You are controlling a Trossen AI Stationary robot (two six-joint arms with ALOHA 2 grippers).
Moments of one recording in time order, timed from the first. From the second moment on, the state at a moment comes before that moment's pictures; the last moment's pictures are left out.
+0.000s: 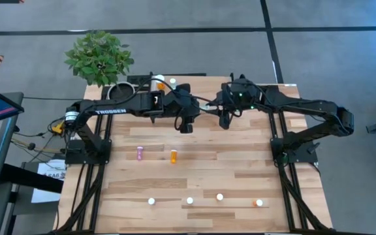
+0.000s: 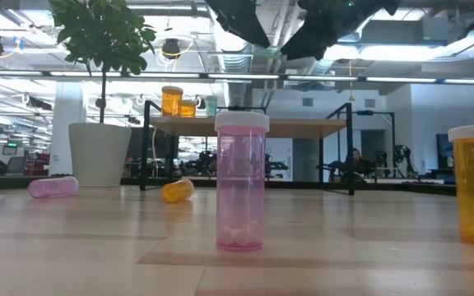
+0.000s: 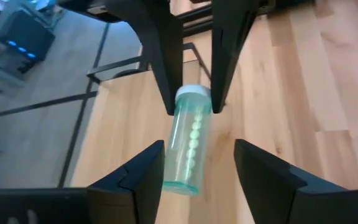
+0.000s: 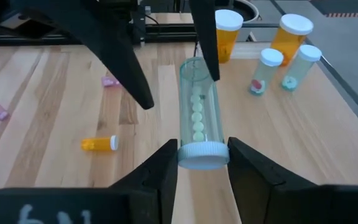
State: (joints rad) left arm 0.12 1.71 1.66 -0.62 -0.26 0.34; right arm -0.32 1.27 1.09 -0.31 -0.16 -0.15
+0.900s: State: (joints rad) left arm 0.14 1.74 1.66 -0.67 -0.19 0.27; right arm -0.27 1.27 1.09 -0.30 -0.16 -0.14
